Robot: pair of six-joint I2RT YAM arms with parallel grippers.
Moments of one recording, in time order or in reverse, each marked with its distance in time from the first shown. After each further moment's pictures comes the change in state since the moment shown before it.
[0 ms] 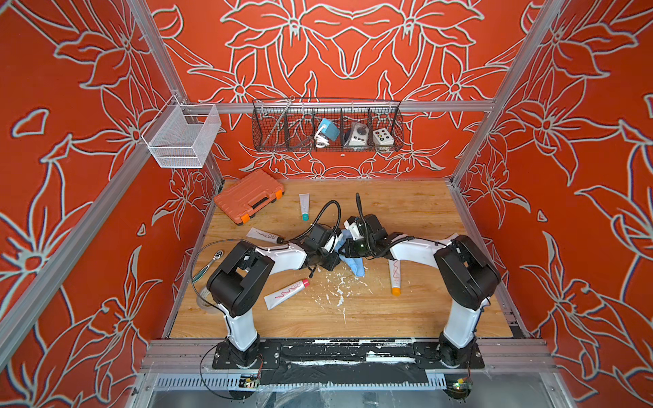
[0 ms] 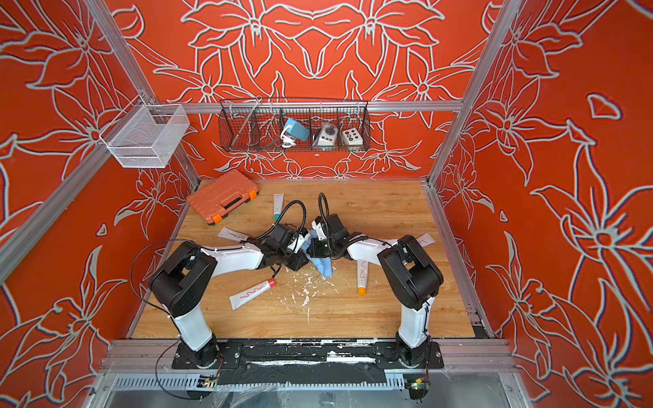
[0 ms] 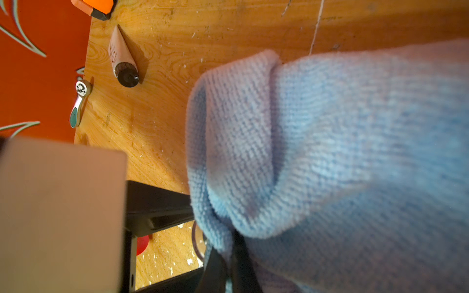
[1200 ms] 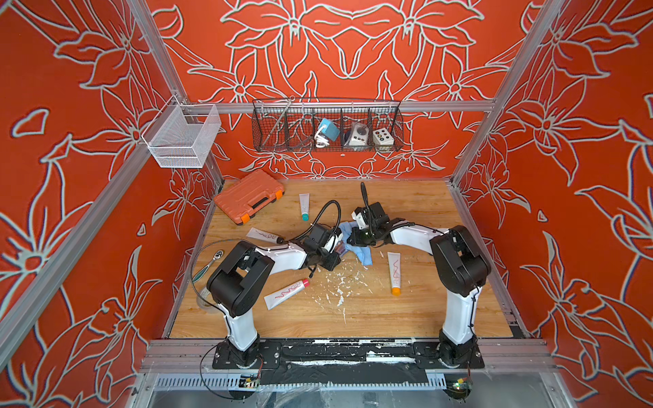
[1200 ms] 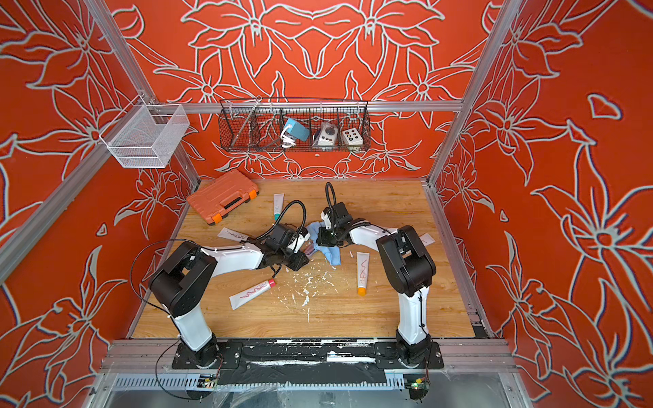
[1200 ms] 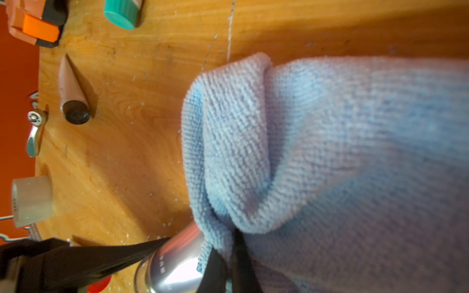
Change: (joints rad) left arm 0.000 -0.002 -0.001 0.004 0.004 0.000; right arm -0.136 0.125 0.201 -0.199 0.055 -0.100
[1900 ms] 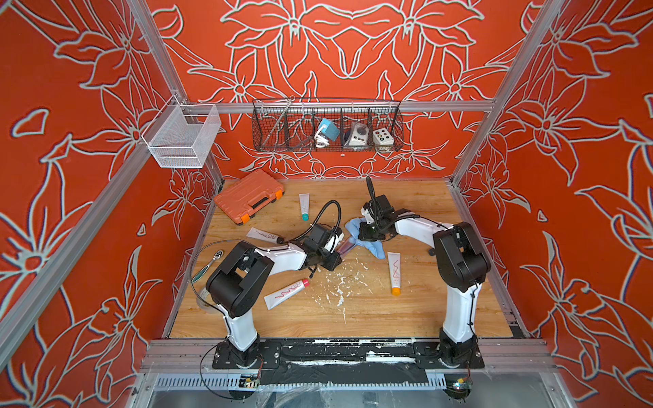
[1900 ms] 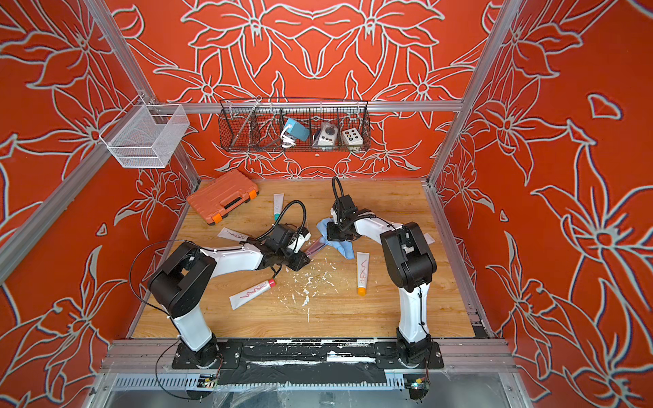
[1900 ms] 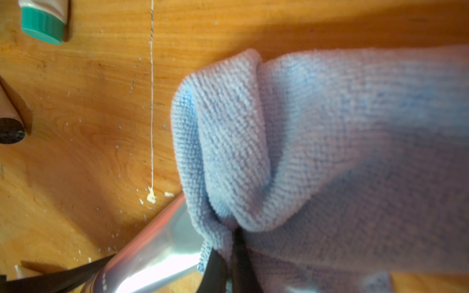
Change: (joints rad) left arm -0.001 -0.011 -0.015 0.026 0.011 -0.013; right arm -0.070 0.008 0.103 -0.210 0.077 -0.085
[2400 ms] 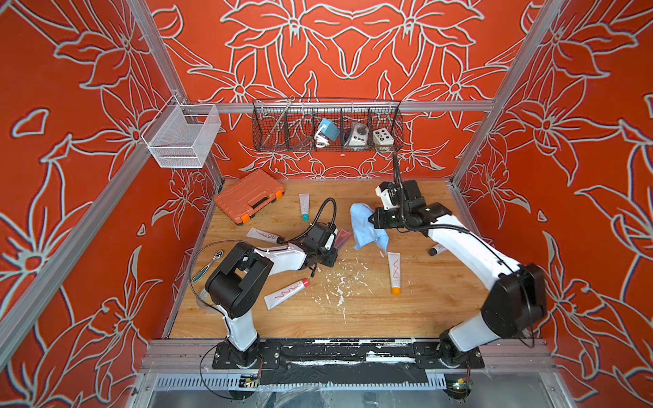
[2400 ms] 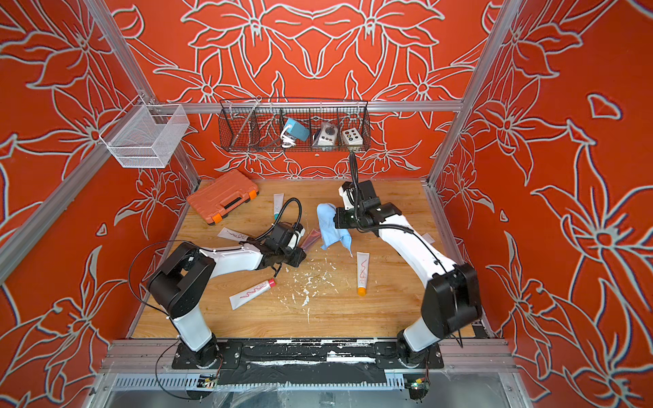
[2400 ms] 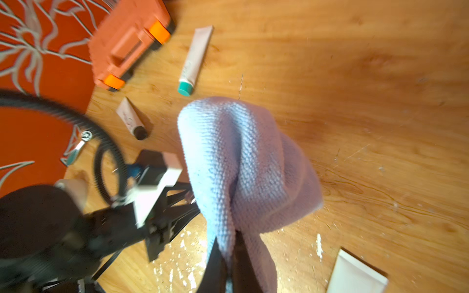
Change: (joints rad) left arm 0.003 0.003 0.033 -0.008 -0.167 -0.134; right arm 0.000 -0.489 -0.040 -0.131 -0.002 -0.019
